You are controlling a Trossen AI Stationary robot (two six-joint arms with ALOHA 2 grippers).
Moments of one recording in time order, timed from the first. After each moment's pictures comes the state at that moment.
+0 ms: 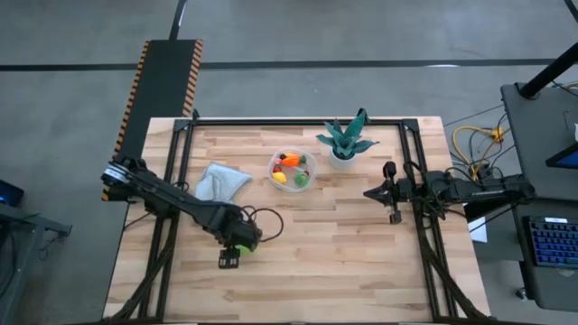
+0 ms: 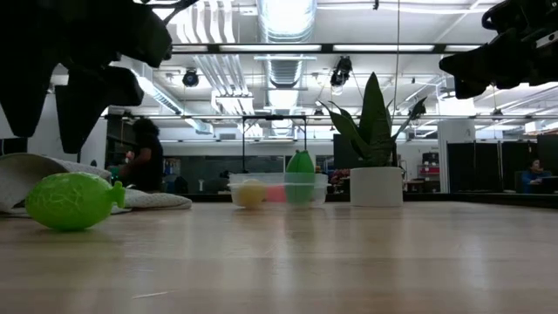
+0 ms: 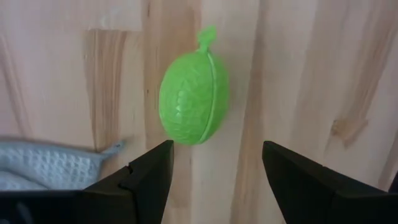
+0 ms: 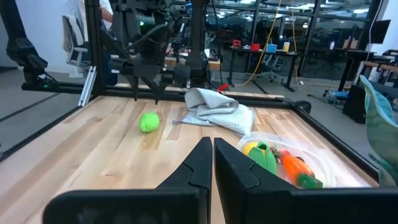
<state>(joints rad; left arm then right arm) -0.40 1.58 1.13 -1.00 0.11 -0.46 0.07 0.17 0.07 0.09 0.04 -0.08</state>
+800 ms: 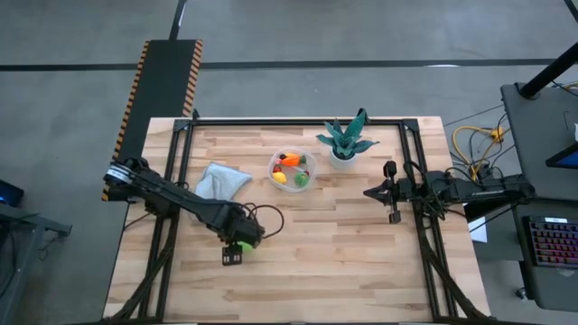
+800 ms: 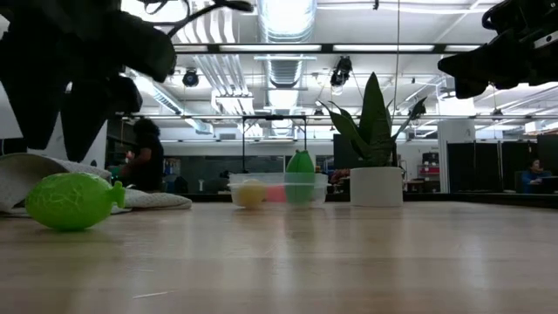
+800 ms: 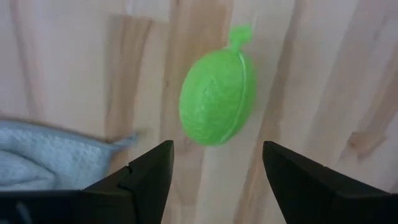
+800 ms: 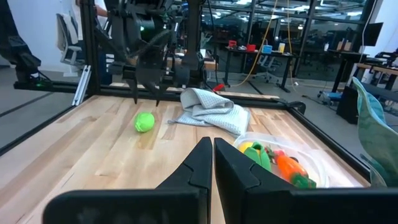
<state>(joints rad) -0.37 1.60 1.13 -1.01 0.10 -0.52 0.06 0.17 0.07 0.09 0.05 -0.09</state>
